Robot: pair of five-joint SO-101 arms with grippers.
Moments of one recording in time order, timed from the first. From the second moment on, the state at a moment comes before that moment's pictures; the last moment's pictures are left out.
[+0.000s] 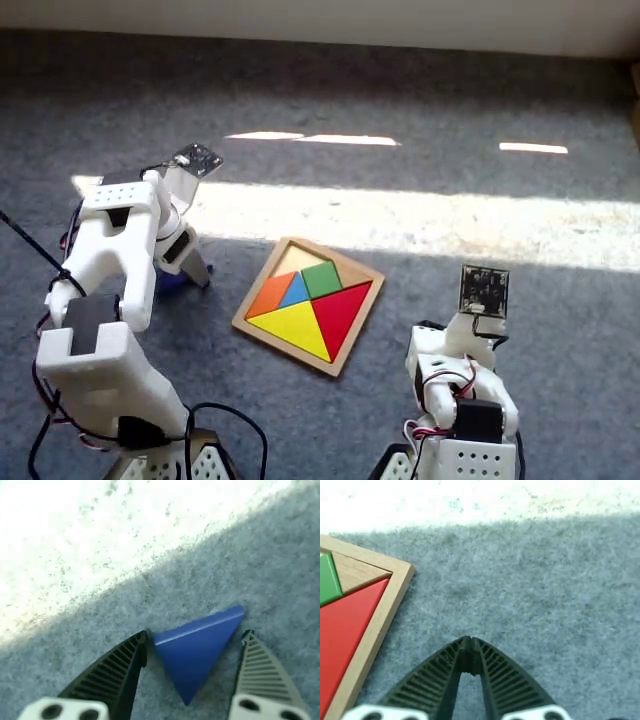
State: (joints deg) left arm -14.8 16.1 16.1 64.8 -36.4; right arm -0.8 -104.6 95.8 65.8 -0.6
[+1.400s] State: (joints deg) left arm -2.9 6.5 11.6 81.9 -35.3; right arm -0.8 -104.6 95.8 65.8 -0.6
